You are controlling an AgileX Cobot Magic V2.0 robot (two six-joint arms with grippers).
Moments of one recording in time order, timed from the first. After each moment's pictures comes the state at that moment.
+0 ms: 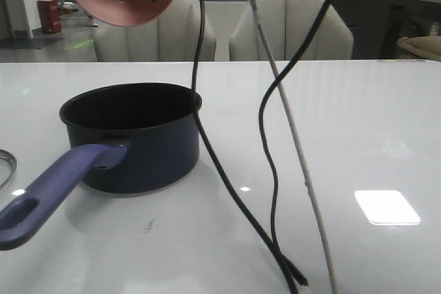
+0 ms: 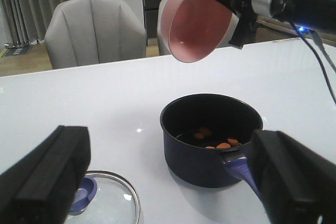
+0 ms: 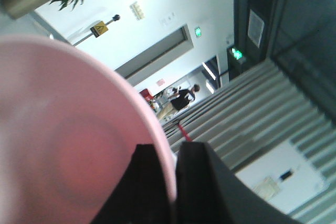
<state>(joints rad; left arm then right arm) -0.25 0.03 -0.33 -0.05 0.46 0.05 0.64 1.96 -1.41 -0.09 -0.76 -0.84</state>
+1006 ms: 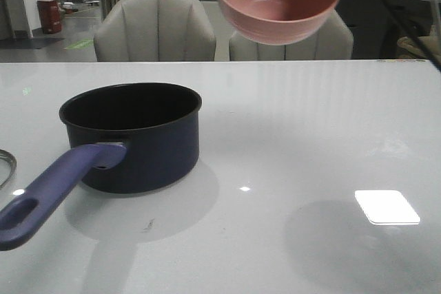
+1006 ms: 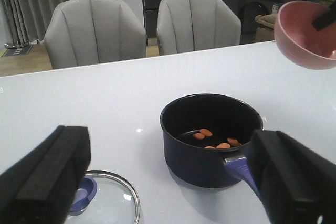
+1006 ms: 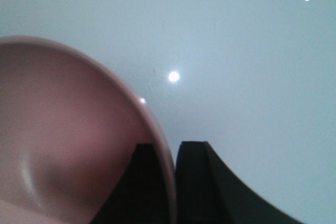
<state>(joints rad) -0.25 0.03 -0.33 -0.05 0.46 0.05 0.25 1.63 -1.41 0.38 0.60 -0.45</state>
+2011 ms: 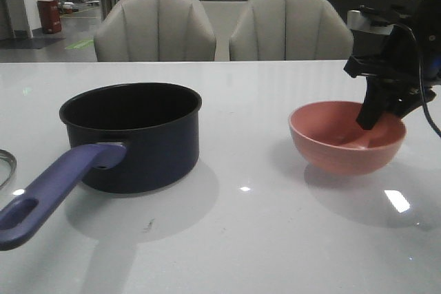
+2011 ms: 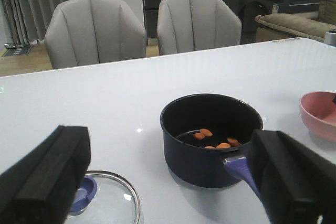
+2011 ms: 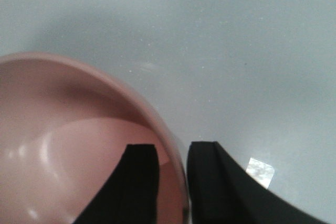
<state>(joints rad) -0.25 0.03 -0.33 -0.05 0.46 0.05 0.06 1.95 -1.41 0.39 0.82 -0.40</state>
